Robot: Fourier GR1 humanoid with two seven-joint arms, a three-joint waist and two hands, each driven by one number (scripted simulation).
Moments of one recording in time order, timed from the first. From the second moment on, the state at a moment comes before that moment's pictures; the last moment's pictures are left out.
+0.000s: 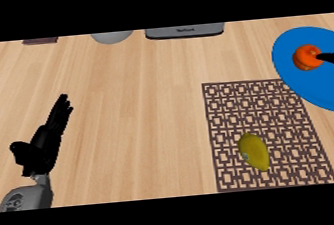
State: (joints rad) left arm -0.10 0.22 0.07 -1.32 0.02 -0.07 -0.11; right arm -0.85 -0.66 -0.36 -0.30 0.36 -0.17 -0.35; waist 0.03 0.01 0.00
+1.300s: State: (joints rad) left arm -0.09 0.20 0.06 -1.35 0.00 -0.07 -0.11; right arm -0.47 -0.96 -0.68 -0.18 0.06 0.38 -0.74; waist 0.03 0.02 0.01
